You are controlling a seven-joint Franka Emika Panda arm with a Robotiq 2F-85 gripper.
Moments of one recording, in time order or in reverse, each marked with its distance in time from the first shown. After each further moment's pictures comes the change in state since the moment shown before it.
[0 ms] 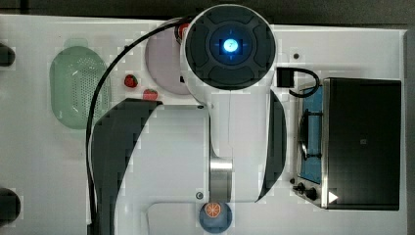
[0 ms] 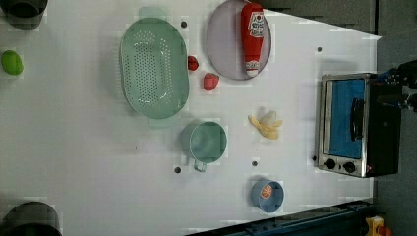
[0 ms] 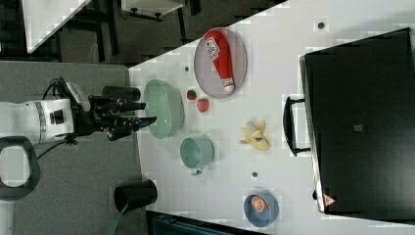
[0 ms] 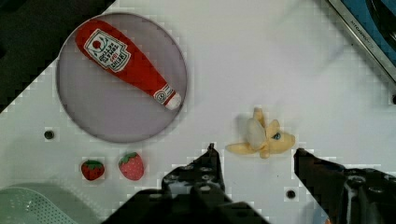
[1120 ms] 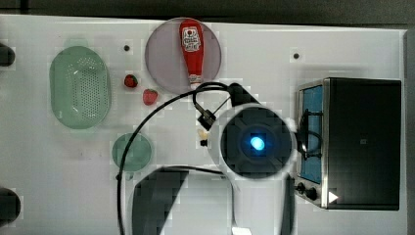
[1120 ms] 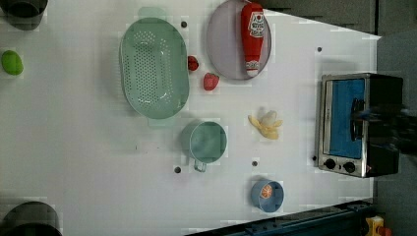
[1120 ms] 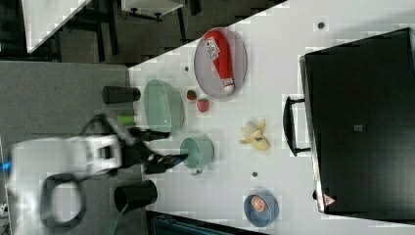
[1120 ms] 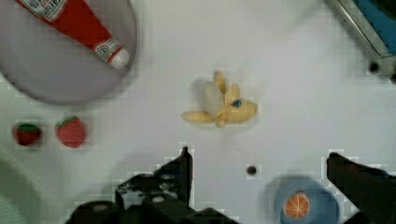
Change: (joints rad) arm -0.011 -0.179 -0.036 -0.409 0.006 0.206 -0.116
